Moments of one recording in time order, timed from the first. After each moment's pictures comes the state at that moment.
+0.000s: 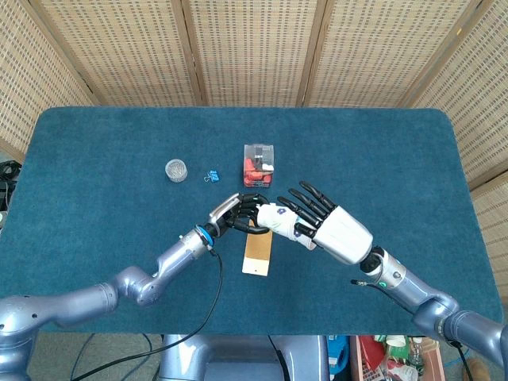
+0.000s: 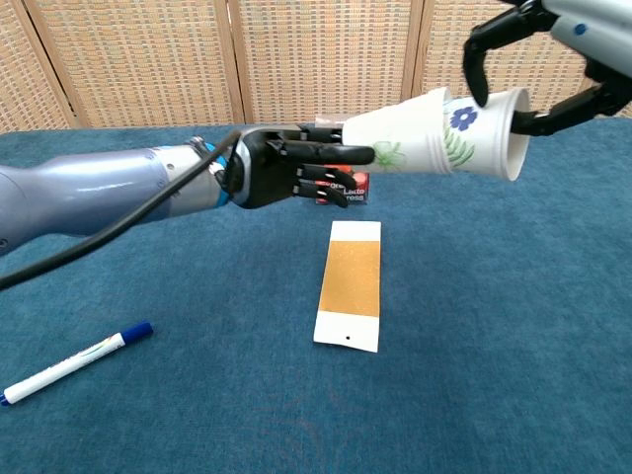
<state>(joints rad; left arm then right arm) -0.95 -1.73 -0.39 -1.22 1.28 0.54 -1.19 0.69 -1.45 0.08 -1.11 -1.94 1.61 0.07</state>
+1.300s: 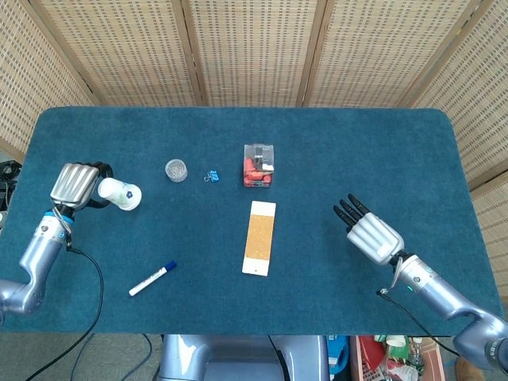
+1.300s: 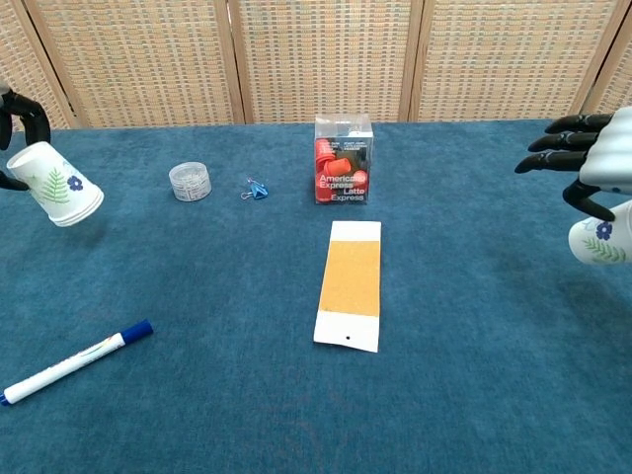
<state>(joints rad) -0.63 -1.43 -0.15 -0.99 1.33 0.97 0.00 0.65 -1.15 -0.01 -1.47 -1.62 0.94 -0.59</state>
